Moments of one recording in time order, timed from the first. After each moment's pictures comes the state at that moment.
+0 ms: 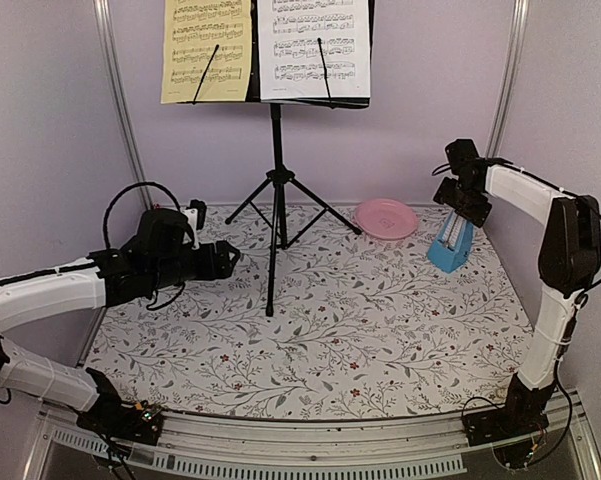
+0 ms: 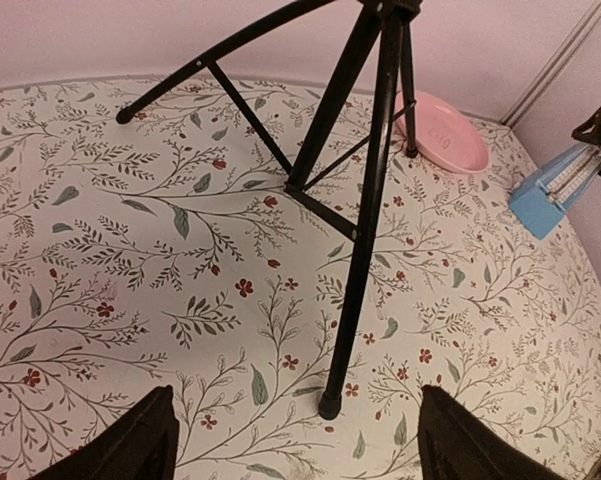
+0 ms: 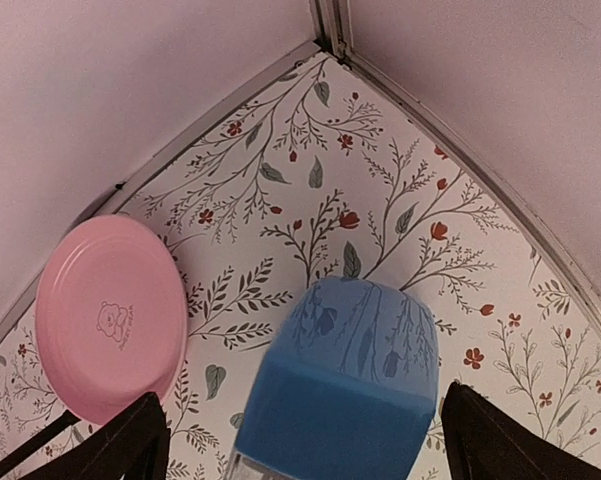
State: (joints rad) left arm -0.70 1.21 0.79 -0.12 -0.23 -0.49; right arm 0.18 1.92 1.70 -0.70 0.40 0.76
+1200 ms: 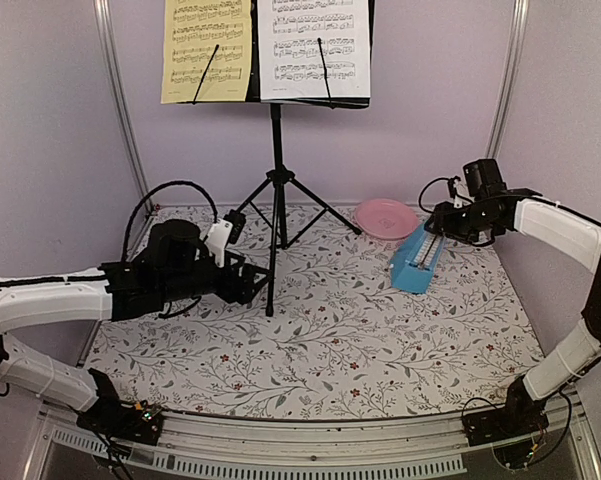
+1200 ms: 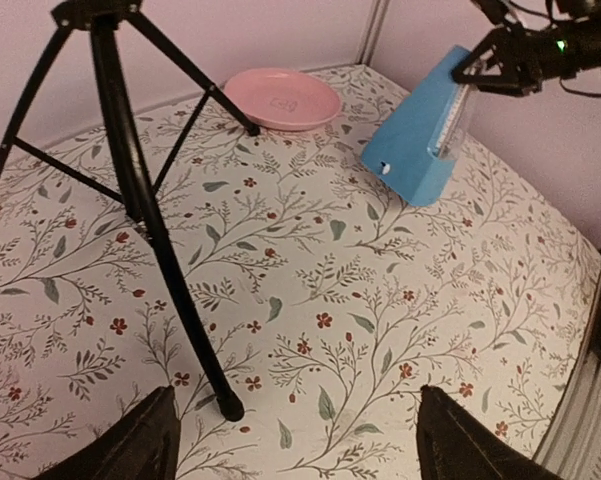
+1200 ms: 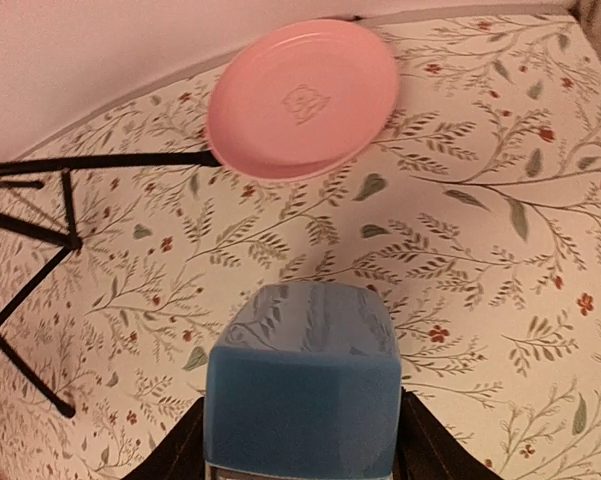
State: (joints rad) left arm -0.83 1.21 0.75 0.03 -0.07 -0.25; right arm 0.23 1.52 1.22 -0.51 -0.07 0.40
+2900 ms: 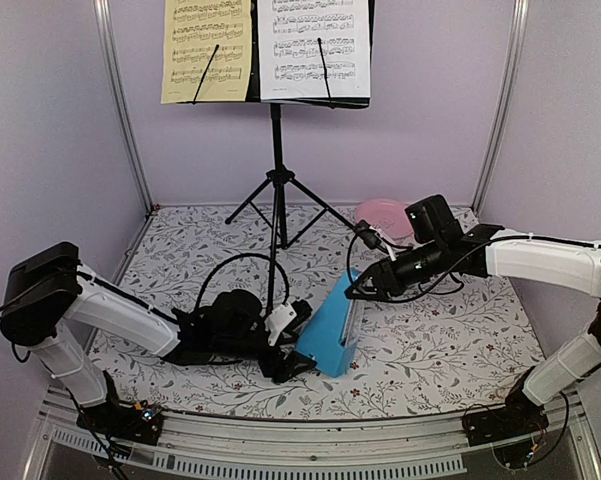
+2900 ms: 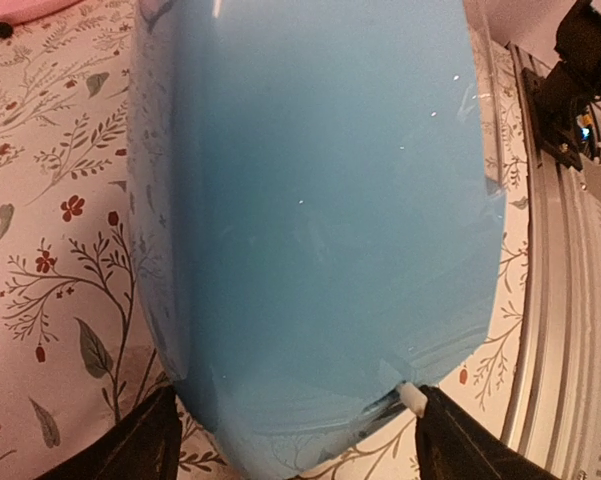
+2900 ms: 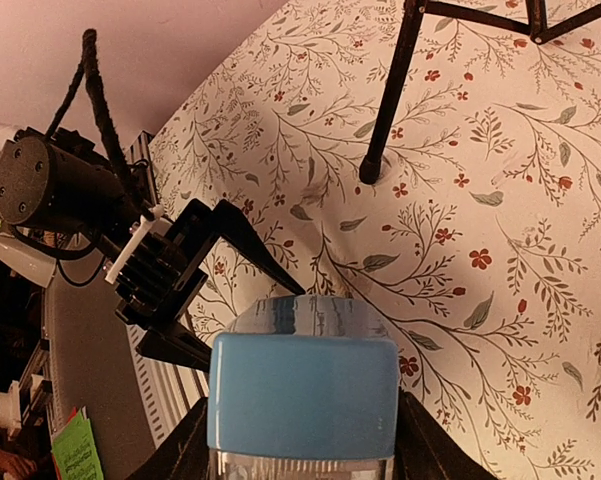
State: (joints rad) left arm -1.08 1.64 0.62 0.43 0.15 -0.12; right arm 0.67 1.47 1.02 -0.31 -0.66 0.17
